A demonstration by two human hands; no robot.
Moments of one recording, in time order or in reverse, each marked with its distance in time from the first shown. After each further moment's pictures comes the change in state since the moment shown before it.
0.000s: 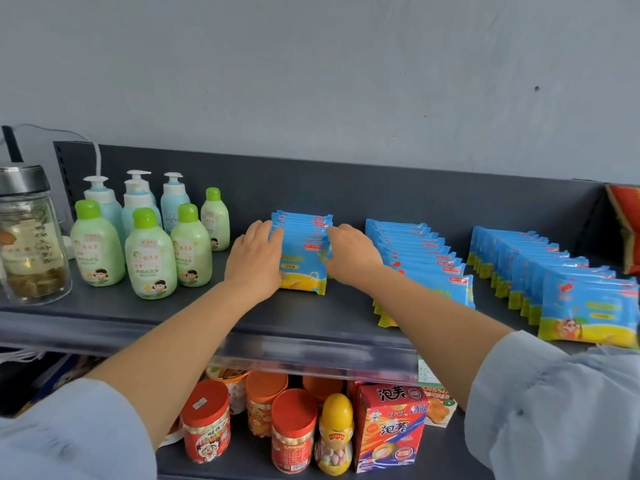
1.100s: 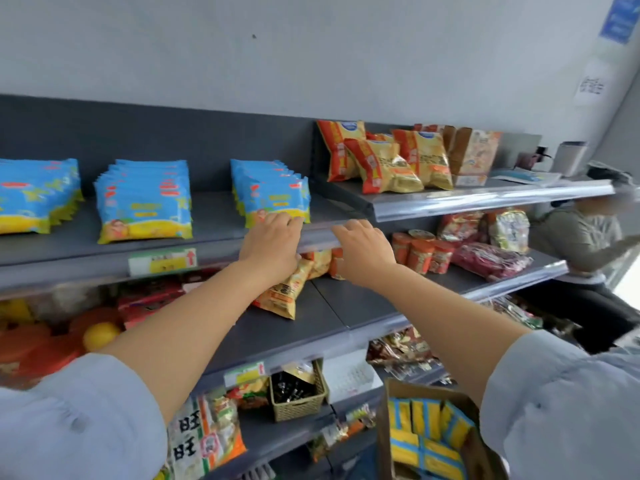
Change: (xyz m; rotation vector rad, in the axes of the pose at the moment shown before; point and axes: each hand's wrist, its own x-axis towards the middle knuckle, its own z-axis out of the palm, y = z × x) left_hand -0.136 0.403 -0.086 -0.337 -0.031 0.531; right_hand -0.360 0.270 -0.123 -0.375 -0.017 0.387
